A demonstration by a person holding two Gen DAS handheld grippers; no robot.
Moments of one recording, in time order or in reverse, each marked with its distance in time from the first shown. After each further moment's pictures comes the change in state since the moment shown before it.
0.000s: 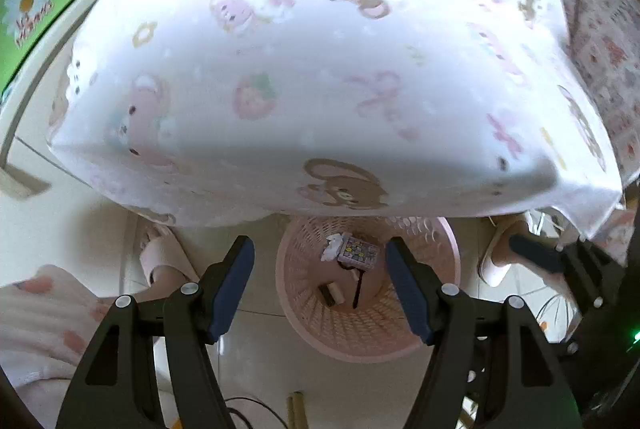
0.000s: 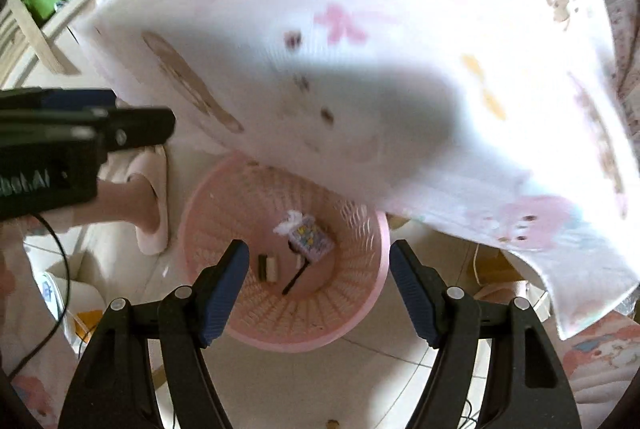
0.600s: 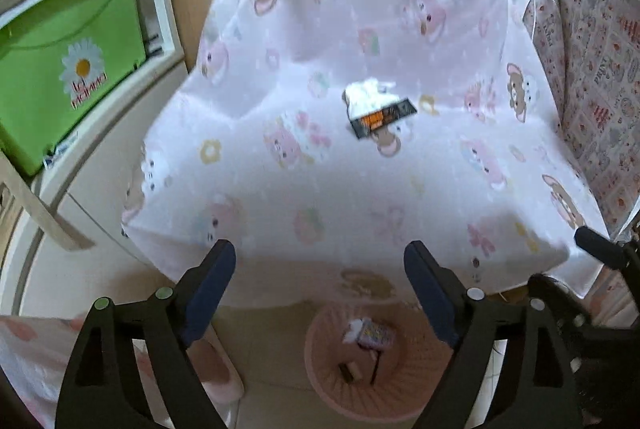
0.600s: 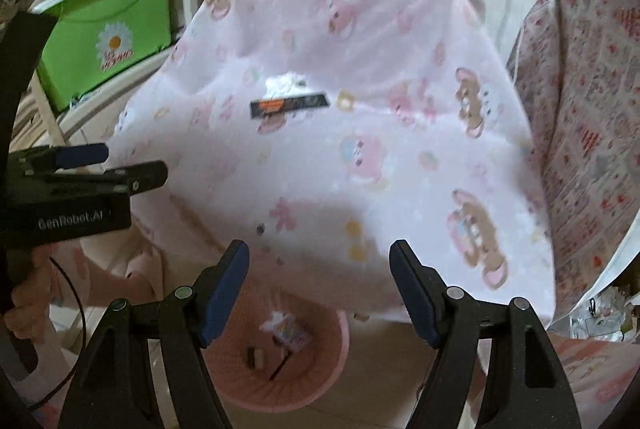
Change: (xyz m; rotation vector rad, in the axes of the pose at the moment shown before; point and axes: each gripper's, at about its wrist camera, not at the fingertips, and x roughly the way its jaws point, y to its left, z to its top) left arm -0.064 0.009 0.014 -0.032 -0.369 0.079; right arm -0.103 -0.025 0.017 0.068 -0.404 -0.079
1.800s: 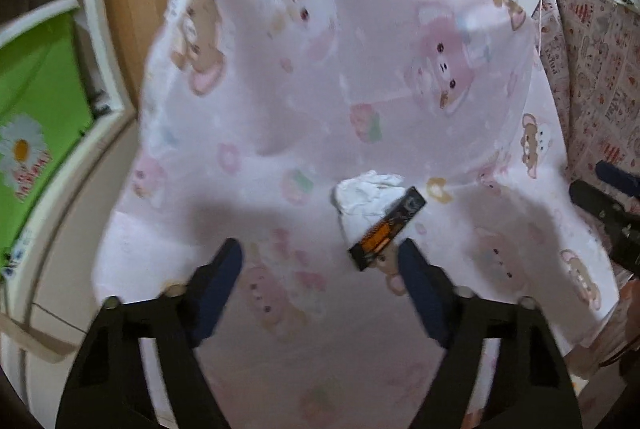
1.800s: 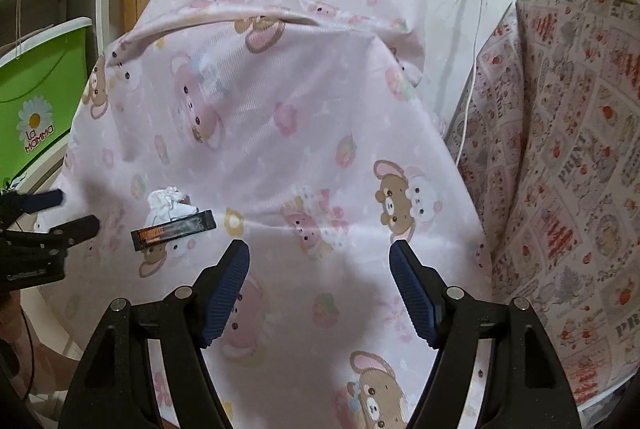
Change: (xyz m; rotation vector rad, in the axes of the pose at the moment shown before) left arm 0.071 0.007 0.098 0.091 -0.054 -0.118; right arm 0.049 -0.080 0.108 0.082 -0.099 -0.158
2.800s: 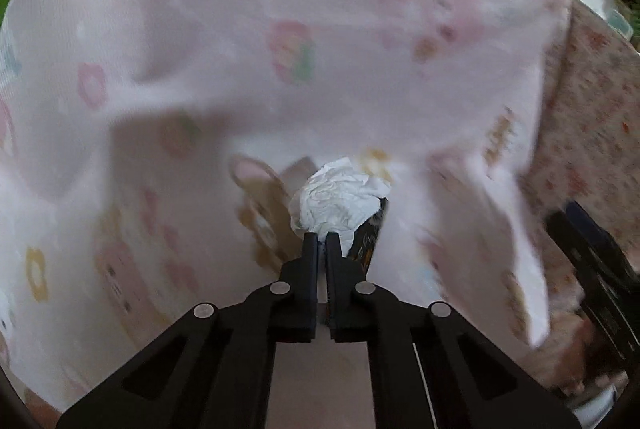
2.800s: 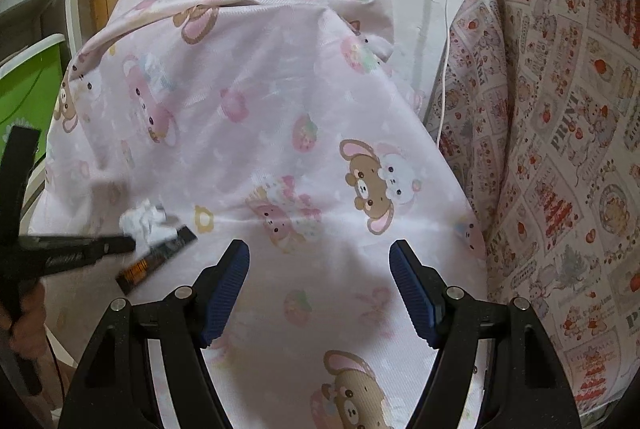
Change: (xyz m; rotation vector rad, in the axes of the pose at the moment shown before) left arm 0.061 -0.031 0.003 -0.163 0.261 -0.296; right arm 0.014 -0.030 -0.004 0.089 0.045 -0.013
